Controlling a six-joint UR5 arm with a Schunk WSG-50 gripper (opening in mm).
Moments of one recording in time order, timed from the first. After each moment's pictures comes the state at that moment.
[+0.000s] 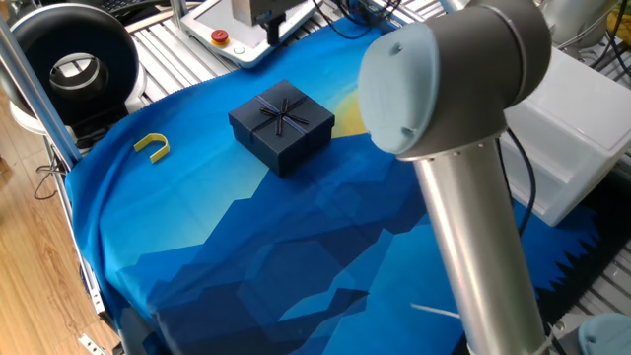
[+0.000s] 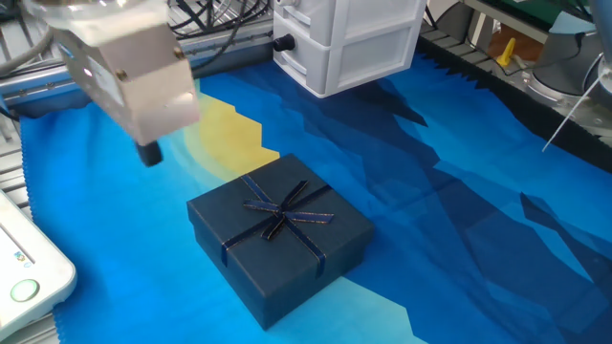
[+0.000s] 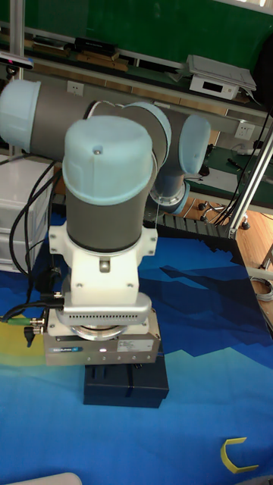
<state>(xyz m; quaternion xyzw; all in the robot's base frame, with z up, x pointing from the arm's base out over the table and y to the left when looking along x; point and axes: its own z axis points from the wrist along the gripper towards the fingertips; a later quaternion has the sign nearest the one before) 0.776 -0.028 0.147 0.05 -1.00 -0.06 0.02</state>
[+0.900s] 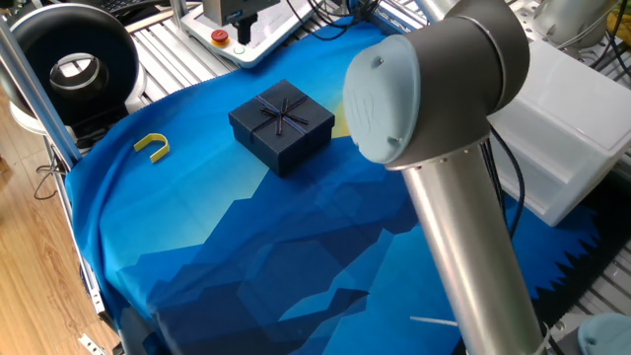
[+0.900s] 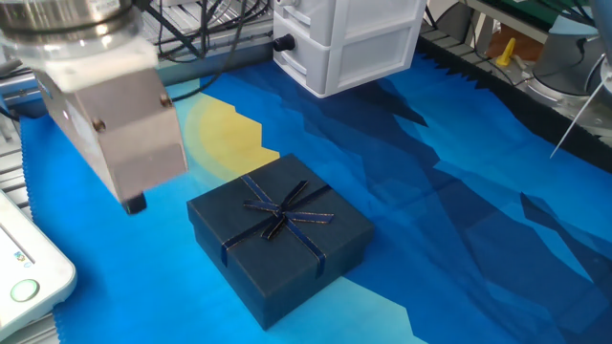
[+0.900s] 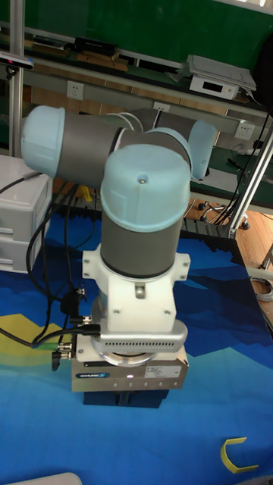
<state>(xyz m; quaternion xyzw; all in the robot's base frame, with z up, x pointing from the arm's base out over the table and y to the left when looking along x) 0.798 0.009 0.130 0.04 -1.00 -0.05 0.00</state>
